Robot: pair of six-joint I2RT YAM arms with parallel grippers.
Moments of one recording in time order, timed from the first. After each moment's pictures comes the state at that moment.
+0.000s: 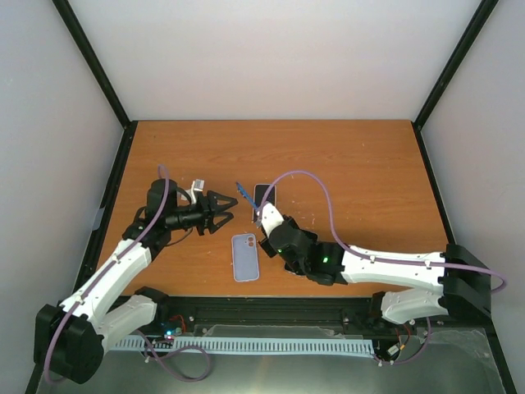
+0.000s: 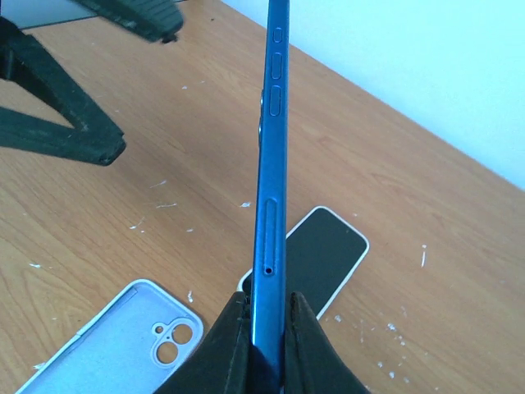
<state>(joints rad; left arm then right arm) -0.33 0.95 0.62 -0.14 0.79 -1.31 1.22 1.25 0.76 0.00 0.59 0.05</state>
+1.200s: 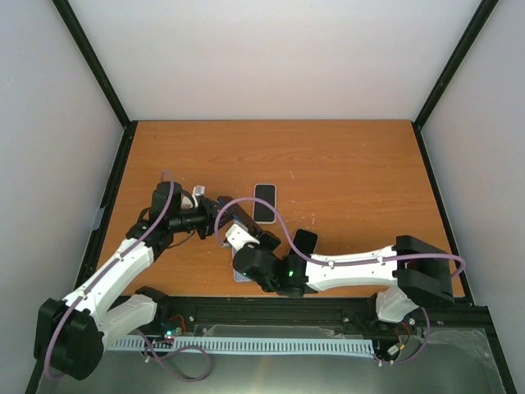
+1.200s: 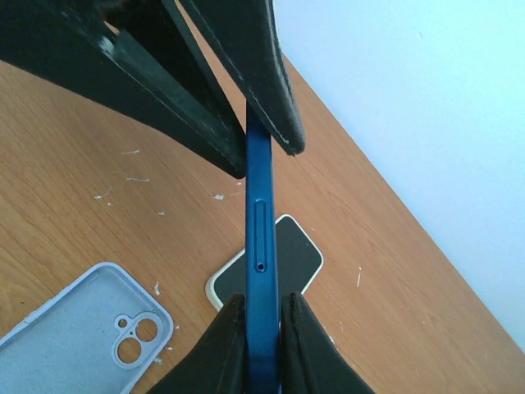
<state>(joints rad) -0.35 0.96 0.60 -0.14 0.74 -1.39 1.39 1.53 0.91 0.02 0.92 -0.16</state>
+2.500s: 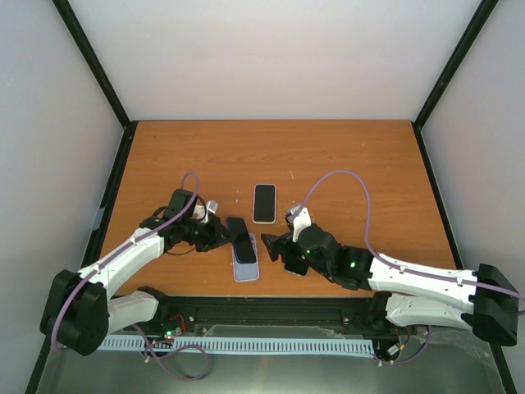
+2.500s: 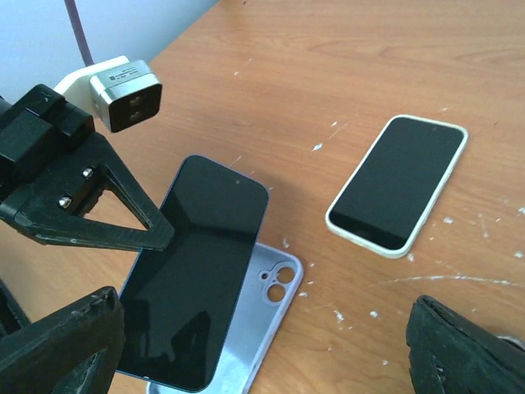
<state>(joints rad) -0.39 1.14 0.60 -0.42 0.69 -0.84 1.13 1.02 0.58 -0.02 0.34 0.48</state>
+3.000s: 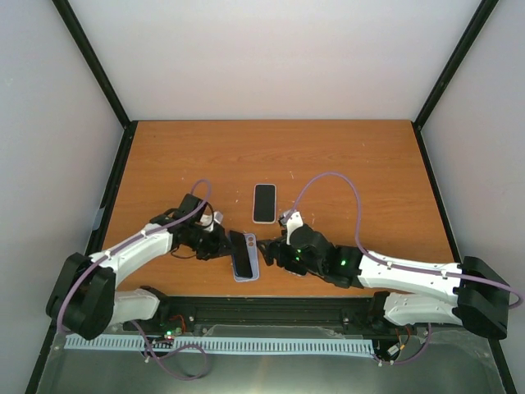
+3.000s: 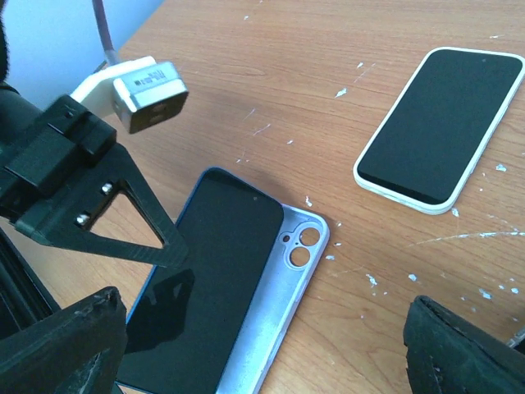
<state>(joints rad) -0.44 1.22 0.60 -0.52 0.65 -0.77 1.12 1.12 0.58 -0.01 0.23 0.57</state>
